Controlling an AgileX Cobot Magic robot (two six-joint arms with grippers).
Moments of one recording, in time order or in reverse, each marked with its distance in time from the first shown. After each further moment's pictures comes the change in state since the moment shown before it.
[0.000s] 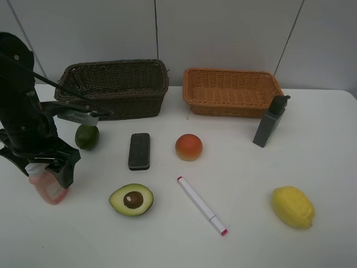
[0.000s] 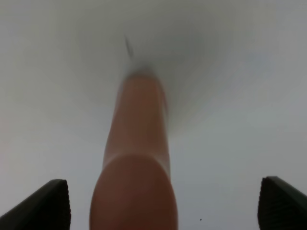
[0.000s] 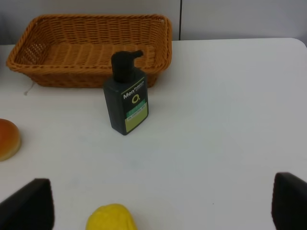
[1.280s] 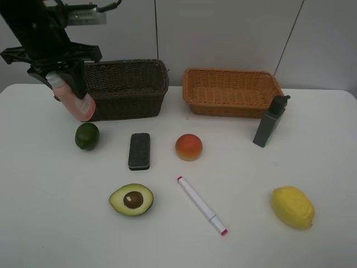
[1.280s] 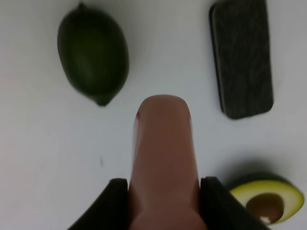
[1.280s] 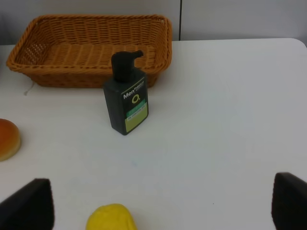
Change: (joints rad) left arm 0.000 0.048 -0.619 -0.075 0.275 -0.164; right arm 0.000 0.000 0.000 0.000 0.000 0.000
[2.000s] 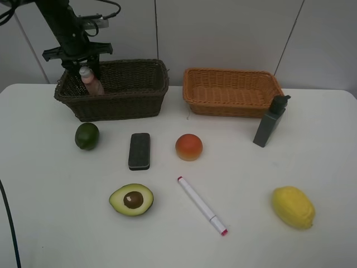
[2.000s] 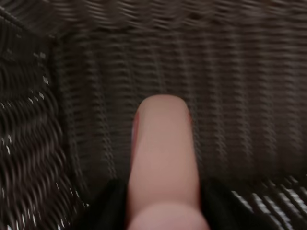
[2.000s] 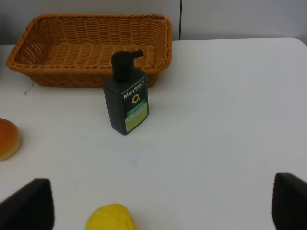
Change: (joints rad) left arm 0.161 0.633 -0.723 0.027 0.009 -0.061; right arm 0.000 0.000 0.000 0.000 0.000 0.000
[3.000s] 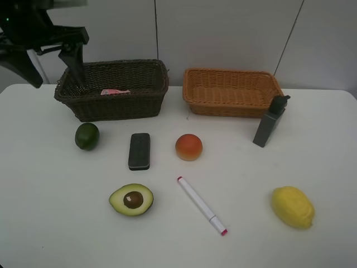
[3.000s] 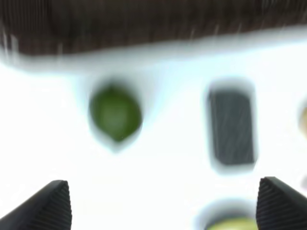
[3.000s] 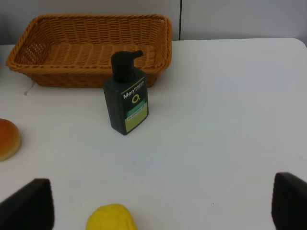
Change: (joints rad) left arm -0.116 -0.720 0.808 0.022 0.000 -0.081; right arm 0.000 0.000 0.000 0.000 0.000 0.000
